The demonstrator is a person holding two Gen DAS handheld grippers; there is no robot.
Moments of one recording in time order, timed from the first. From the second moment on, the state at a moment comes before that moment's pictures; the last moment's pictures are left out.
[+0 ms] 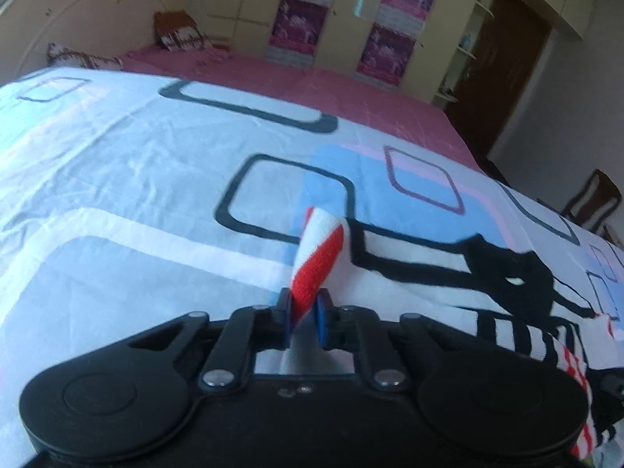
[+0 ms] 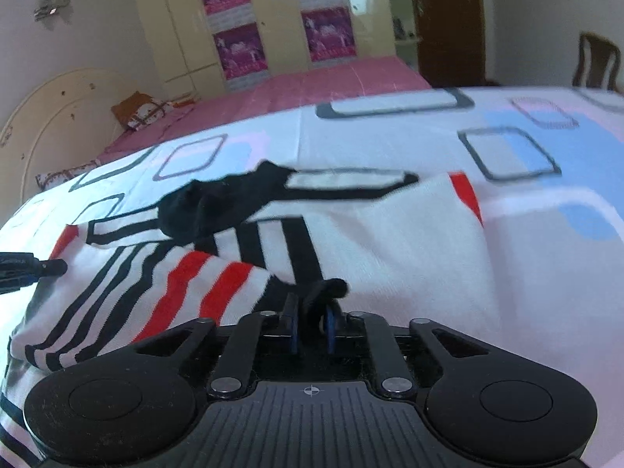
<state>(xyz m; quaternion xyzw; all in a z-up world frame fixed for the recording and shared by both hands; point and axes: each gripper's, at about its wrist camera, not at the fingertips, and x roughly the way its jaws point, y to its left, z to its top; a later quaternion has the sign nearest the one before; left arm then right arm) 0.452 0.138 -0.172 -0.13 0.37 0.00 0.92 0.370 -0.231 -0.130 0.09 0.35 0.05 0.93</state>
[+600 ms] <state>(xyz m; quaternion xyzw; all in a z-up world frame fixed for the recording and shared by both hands) 0.439 0.135 -0.139 -0.10 0.34 0.03 0.94 0.381 -0.245 -0.117 0.07 0.33 0.03 0.94</state>
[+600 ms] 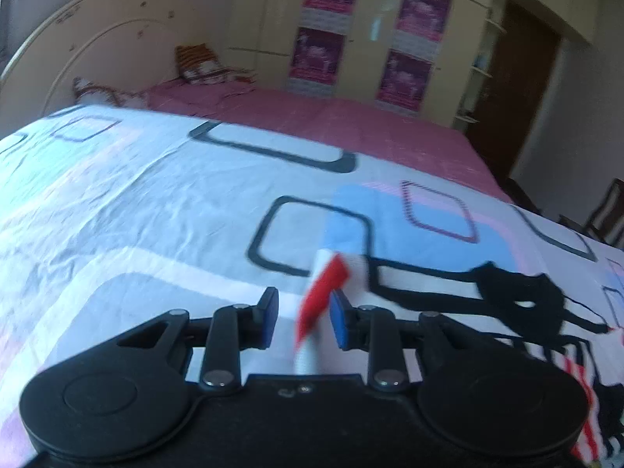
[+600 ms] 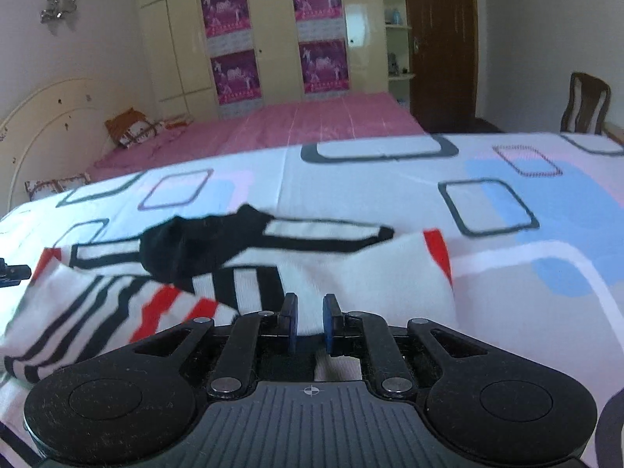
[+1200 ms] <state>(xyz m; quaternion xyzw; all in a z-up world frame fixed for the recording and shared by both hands) 0.475 0.100 -0.171 -0.05 0.38 -0.01 0.92 0.401 -0.196 -0.129 0.04 0.35 0.10 0.93</state>
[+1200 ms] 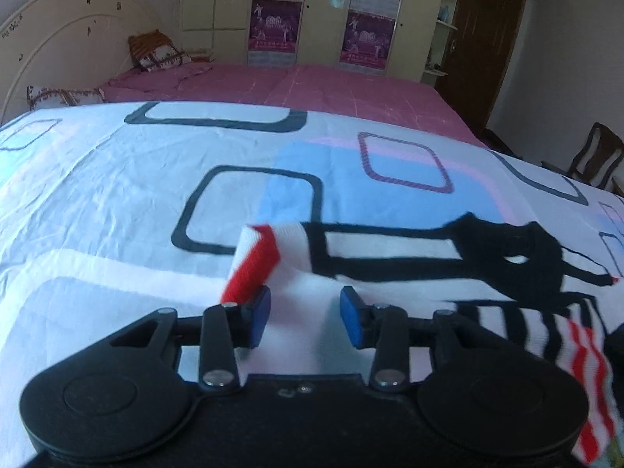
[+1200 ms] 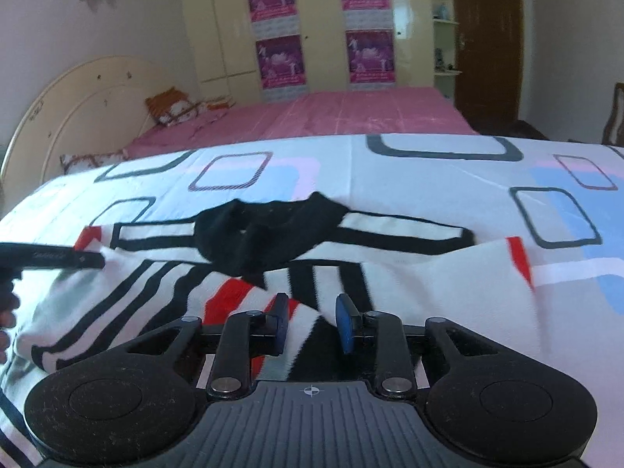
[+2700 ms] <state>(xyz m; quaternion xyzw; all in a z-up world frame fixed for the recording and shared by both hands) 0.341 0.050 -0.146 -0.01 0.41 0.00 0.91 0.339 -0.223 -0.134 0.04 0.39 0.12 0.91</state>
